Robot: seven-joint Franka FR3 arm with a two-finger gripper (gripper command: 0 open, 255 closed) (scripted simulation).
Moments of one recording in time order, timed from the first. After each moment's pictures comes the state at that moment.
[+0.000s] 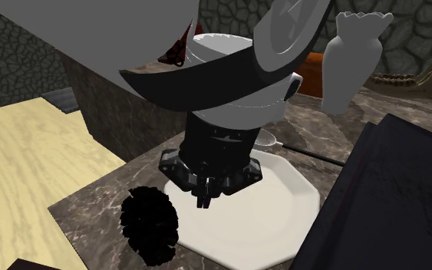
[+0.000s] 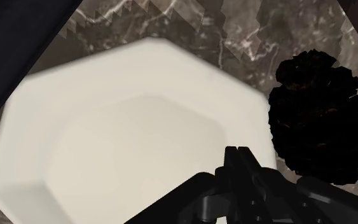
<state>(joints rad) 0.06 -0.71 -0.68 -2.74 -0.22 2.15 -0.61</state>
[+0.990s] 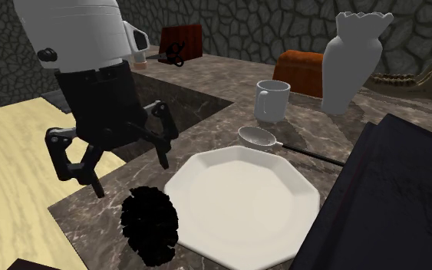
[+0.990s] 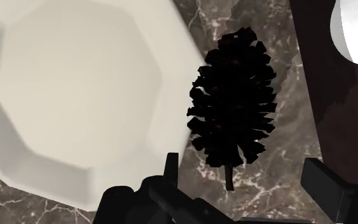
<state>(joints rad) 0.24 -0.76 -0.32 -2.77 -0.37 1.95 -0.64</state>
